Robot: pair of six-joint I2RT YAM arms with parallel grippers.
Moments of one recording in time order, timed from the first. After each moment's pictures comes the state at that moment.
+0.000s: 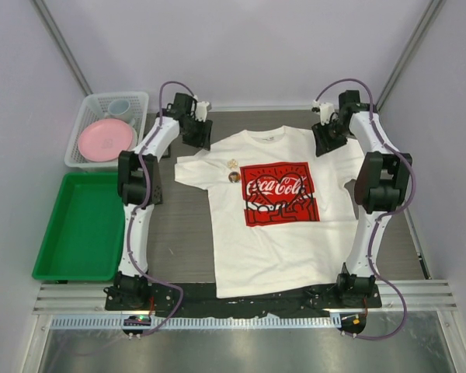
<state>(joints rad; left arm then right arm) -0.23 2.39 2.15 -0.74 0.32 0.07 -0.04 2.11 1.87 -0.95 -0.32 -0.49</state>
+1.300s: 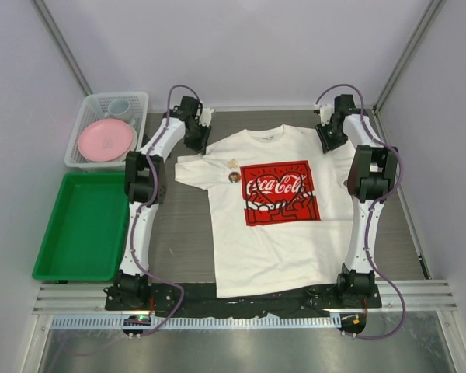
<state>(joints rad) -0.24 2.51 2.26 -0.84 0.25 0.12 -0.07 2.38 2.04 -0.77 -0.09 -0.46</state>
